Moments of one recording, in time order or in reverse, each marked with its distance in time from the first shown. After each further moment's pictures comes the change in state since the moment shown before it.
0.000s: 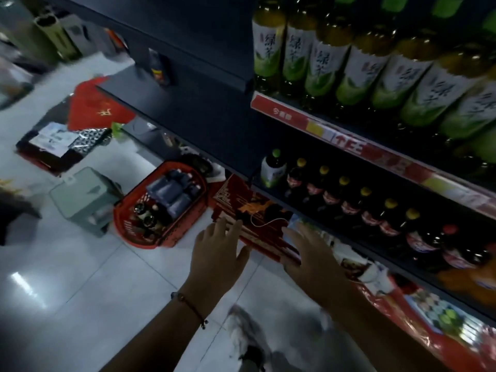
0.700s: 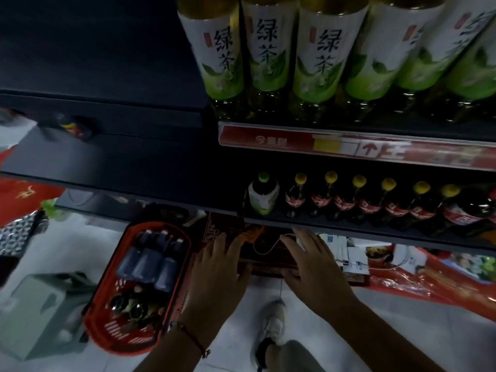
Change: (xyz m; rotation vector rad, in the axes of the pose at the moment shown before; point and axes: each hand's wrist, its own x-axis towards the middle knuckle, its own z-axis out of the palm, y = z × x) left_hand 0.193 -0.101 0.067 -0.012 -0.115 0.331; right_hand 0.160 -0.013 0.074 -0.015 0.175 0.255
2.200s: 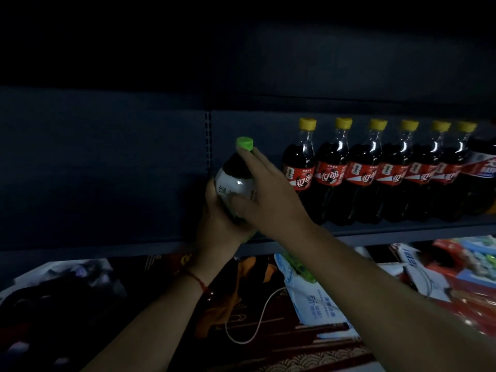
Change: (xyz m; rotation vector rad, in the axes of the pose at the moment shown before) left_hand 0.234 -0.066 0.259 -1.090 0.324 0.374; right_hand 0.202 0.027 0.169 0.198 0.695 -0.199
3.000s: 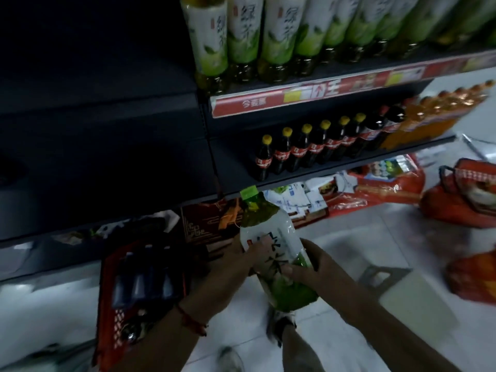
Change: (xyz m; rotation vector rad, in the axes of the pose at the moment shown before) left_hand -0.129 0.391 -0.172 -0.478 -0.606 -0.949; right_hand -0.122 -0.302 -0.263 0.846 -0.246 1.157
